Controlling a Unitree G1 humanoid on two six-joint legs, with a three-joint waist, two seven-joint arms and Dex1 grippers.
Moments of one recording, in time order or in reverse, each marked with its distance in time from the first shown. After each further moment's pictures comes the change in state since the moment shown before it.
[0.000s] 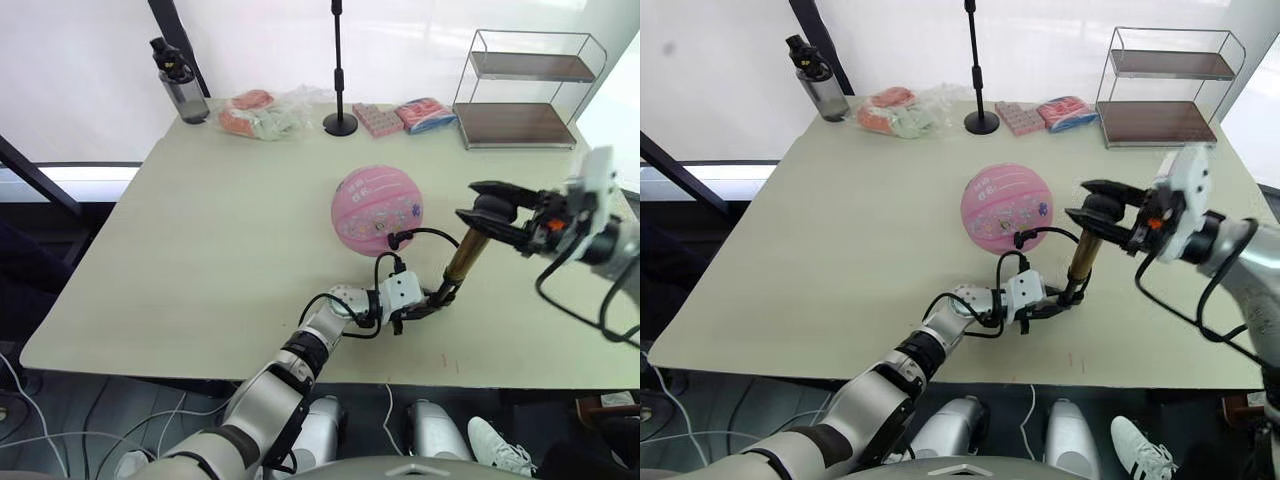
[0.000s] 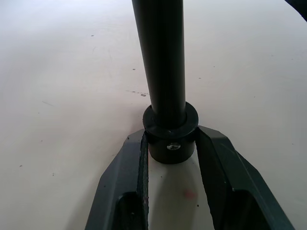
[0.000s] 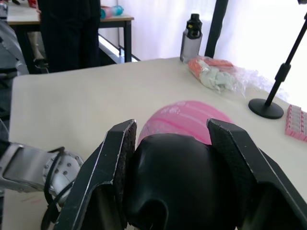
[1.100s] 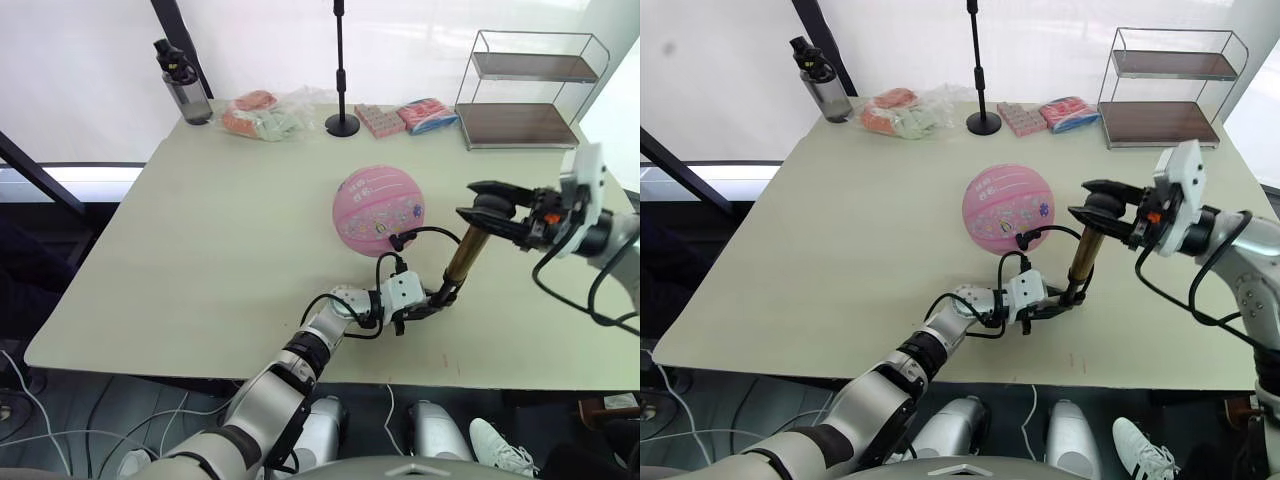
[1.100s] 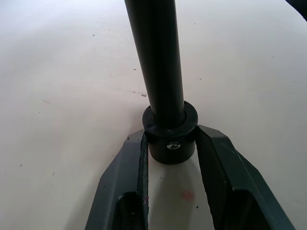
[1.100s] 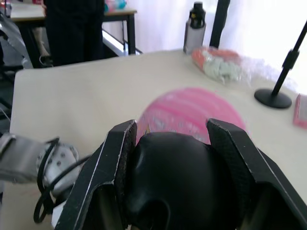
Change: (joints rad) left arm 0.004 -0.011 0.001 0.001 -0.001 0.004 0.000; right arm -0.158 -0.069 -0.054 0.102 0.099 0.120 0.087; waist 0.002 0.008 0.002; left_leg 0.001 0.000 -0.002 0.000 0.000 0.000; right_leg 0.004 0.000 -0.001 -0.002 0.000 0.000
